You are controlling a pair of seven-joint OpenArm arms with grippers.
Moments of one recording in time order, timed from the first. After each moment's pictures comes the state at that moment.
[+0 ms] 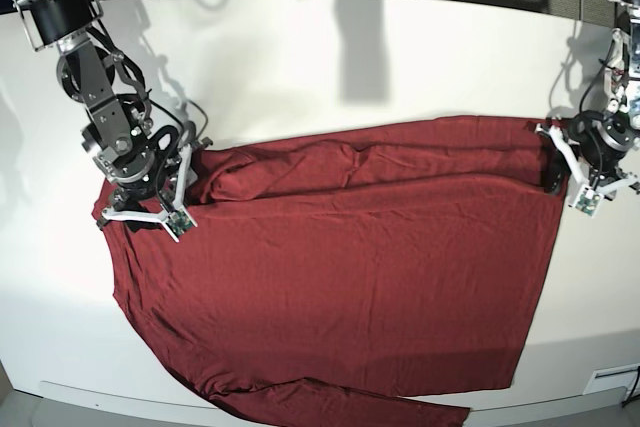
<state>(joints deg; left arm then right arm) 1.9 -27.9 -4.1 75.3 -0.6 -24.3 13.5 7.1 31.4 -20.9 78.9 -3.4 10.3 -28.8</state>
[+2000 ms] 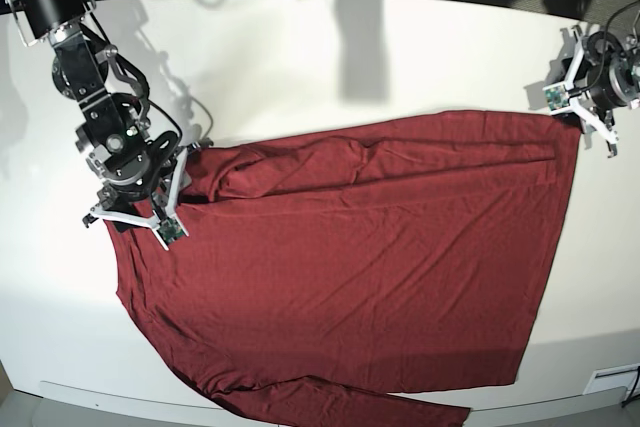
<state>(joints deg) 12.1 -48.9 16.7 87.5 14.1 -34.5 10.4 5.6 33.2 -20.9 89.0 0.9 6.7 -41.8</state>
